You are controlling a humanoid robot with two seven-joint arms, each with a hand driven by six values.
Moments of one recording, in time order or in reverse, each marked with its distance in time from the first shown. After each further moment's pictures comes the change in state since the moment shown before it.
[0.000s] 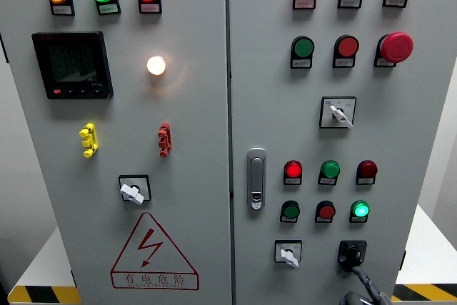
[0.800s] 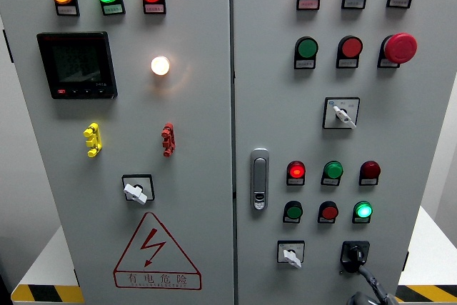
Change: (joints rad) left arm 0.000 0.000 0.000 0.000 0.000 0.000 0.000; right arm -0.007 0.008 0.039 -0.013 0.000 0.000 0.000
